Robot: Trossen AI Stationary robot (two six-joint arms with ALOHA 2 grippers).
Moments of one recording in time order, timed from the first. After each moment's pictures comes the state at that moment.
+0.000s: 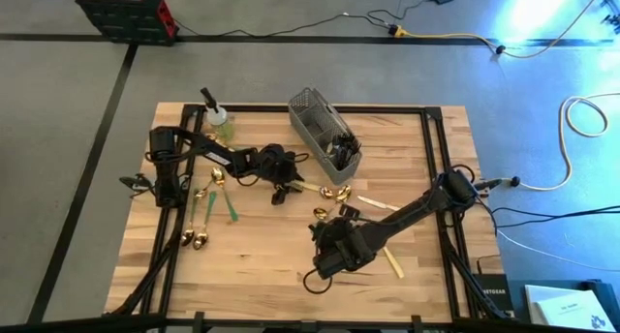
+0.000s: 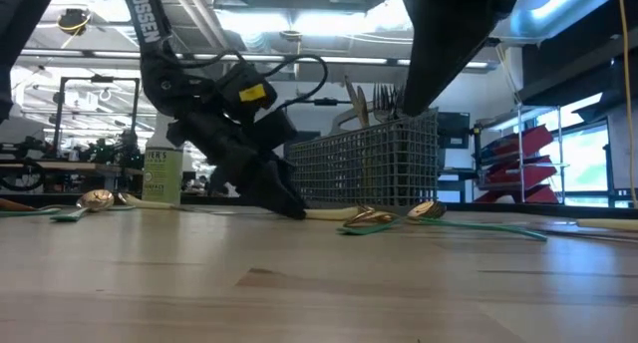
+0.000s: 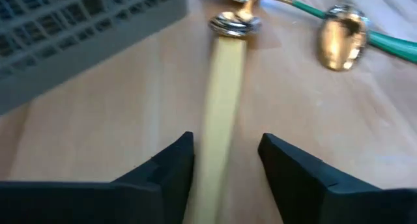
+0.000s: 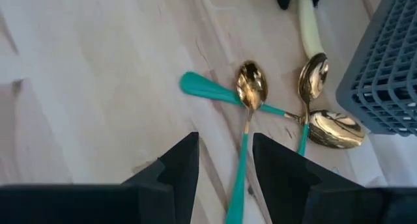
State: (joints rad) left arm 0.25 1.92 0.67 0.48 0.32 0.30; right arm 0.51 2.03 1.67 -1.12 0.47 0.84
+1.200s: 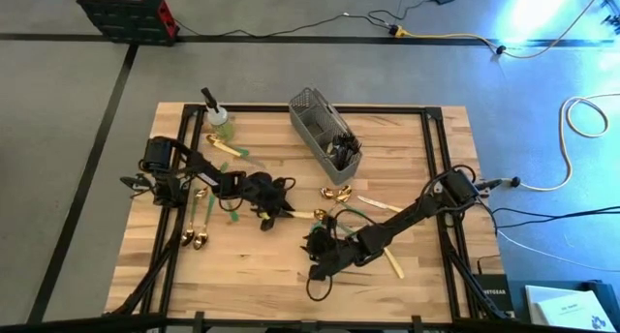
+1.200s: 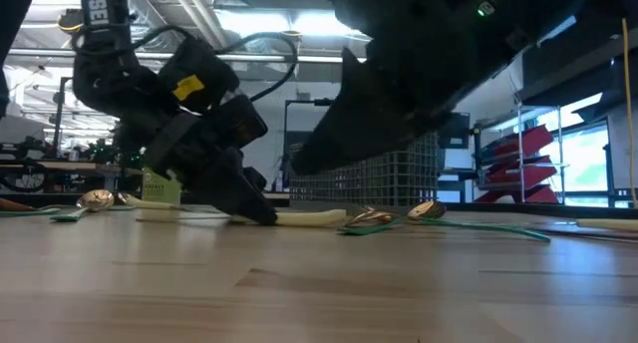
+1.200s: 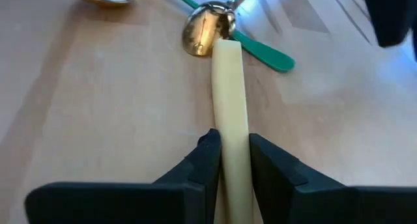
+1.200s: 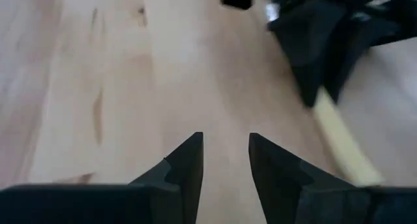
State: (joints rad) left arm -0.03 1.91 0.46 0.79 0.27 -0.12; right arm 0.49 2.03 1.17 0.05 0.58 0.47
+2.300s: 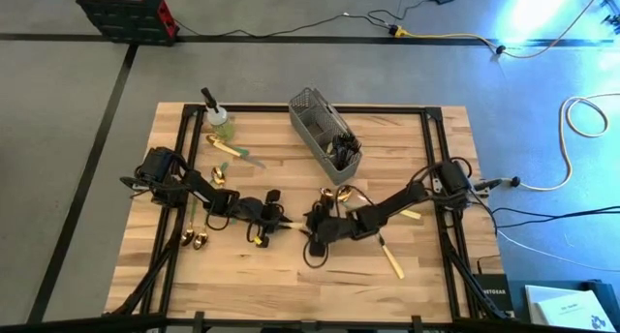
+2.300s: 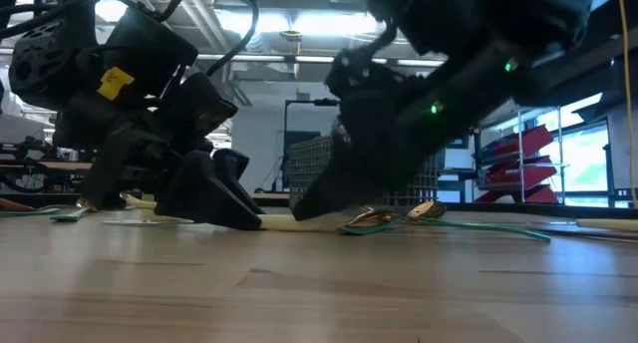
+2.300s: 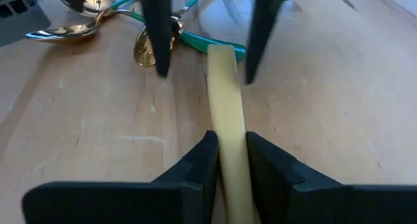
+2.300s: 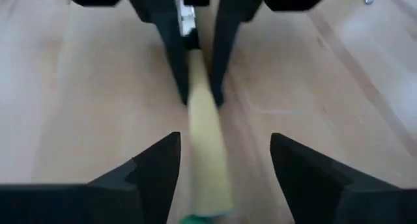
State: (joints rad) left arm -0.25 1.92 0.42 0.92 -0.08 0.00; right arm 0.31 2.03 0.97 0.35 0.40 0.31
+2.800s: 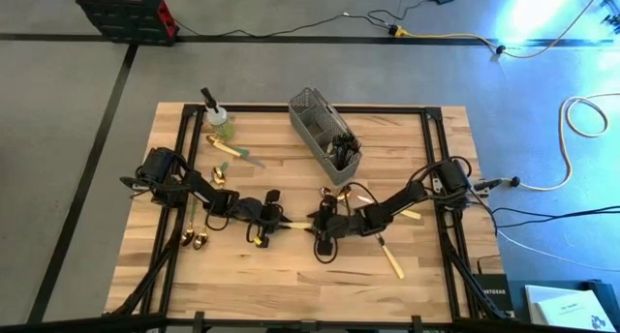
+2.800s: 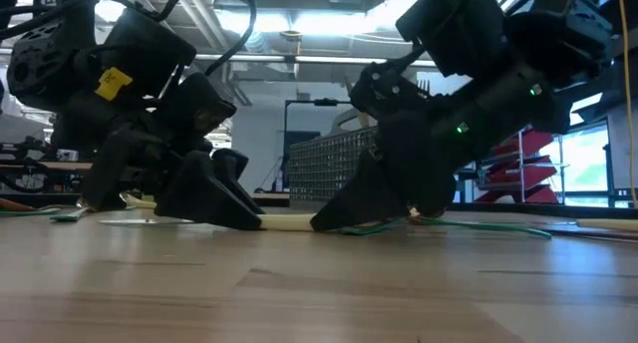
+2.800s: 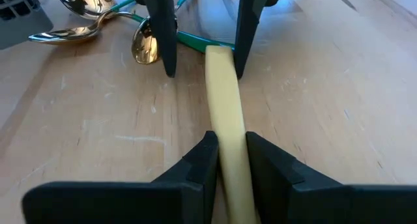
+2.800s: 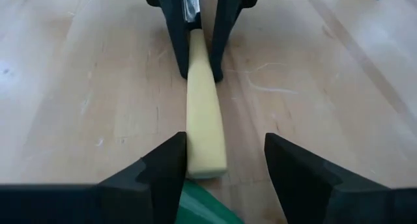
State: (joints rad) left arm -0.25 1.92 0.41 0.94 -0.10 0.00; right arm 0.30 2.03 0.85 0.53 0.37 0.25
